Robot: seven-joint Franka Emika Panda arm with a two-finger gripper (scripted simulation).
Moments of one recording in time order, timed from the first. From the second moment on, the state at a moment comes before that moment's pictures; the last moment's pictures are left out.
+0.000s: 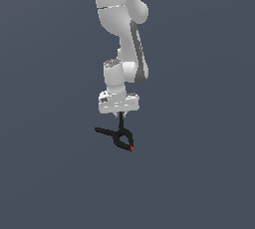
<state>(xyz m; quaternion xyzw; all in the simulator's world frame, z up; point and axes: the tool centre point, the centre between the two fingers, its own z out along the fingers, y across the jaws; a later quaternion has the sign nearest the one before) -0.064 -0.037 0.023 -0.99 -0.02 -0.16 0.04</state>
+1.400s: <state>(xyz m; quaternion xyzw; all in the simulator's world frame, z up) 0.038 -0.188 0.041 -0.99 -0.02 -0.16 0.04</state>
